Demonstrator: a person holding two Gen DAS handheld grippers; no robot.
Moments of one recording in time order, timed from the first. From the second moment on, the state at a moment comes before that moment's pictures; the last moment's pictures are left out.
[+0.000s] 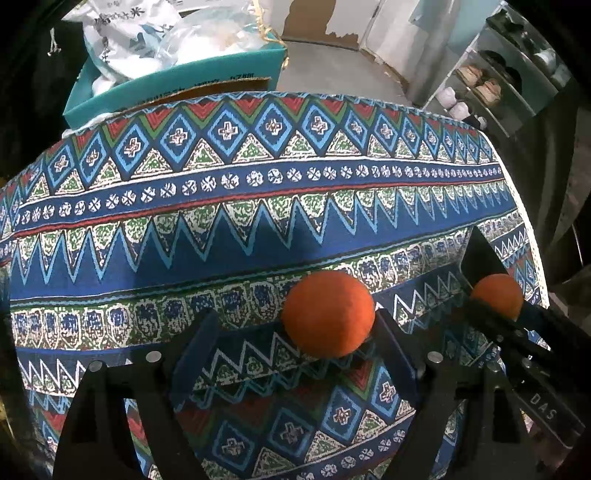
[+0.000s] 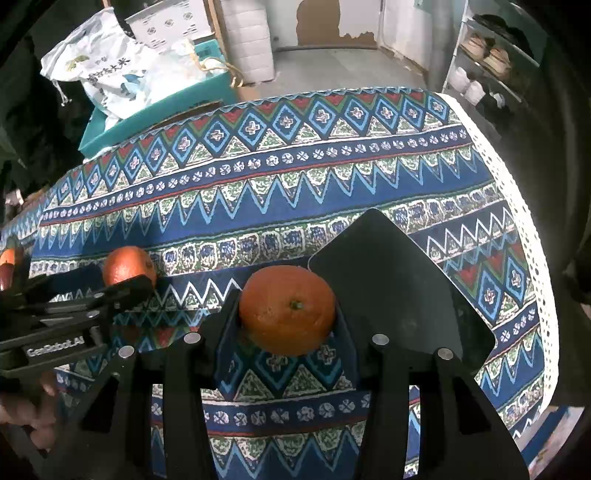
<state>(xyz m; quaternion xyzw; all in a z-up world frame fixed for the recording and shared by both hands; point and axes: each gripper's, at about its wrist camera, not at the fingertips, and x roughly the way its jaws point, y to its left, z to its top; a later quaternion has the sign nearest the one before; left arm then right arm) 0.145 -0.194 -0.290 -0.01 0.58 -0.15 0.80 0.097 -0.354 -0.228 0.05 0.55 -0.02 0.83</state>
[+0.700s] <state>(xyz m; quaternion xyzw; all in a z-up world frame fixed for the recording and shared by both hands) 0.130 -0.209 -0.263 0.02 0.54 -0.19 0.82 0.096 -0.346 -0.211 0.03 0.54 -0.02 0.84</state>
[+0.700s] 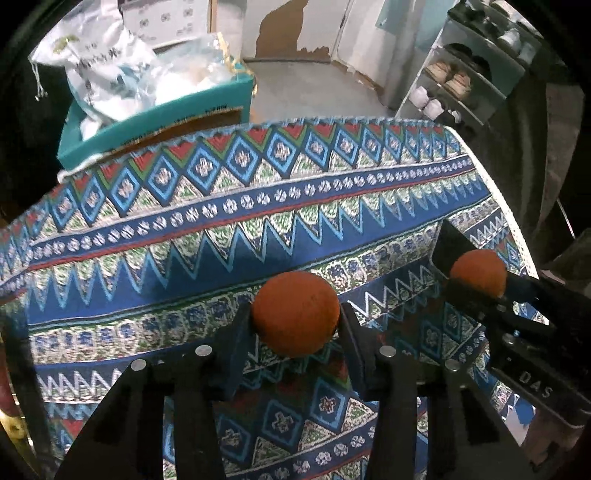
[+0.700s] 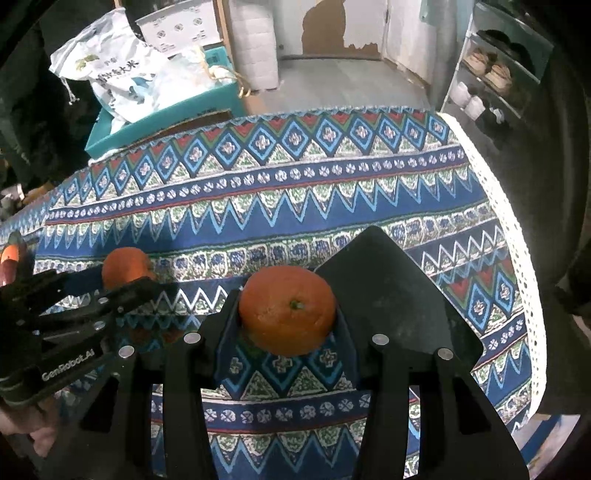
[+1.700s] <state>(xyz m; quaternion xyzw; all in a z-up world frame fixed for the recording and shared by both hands) 0.081 -0.155 -0.145 0.01 0.45 -0.18 0.88 0.074 -0.317 -0.095 0.02 0.43 0.01 0.90</state>
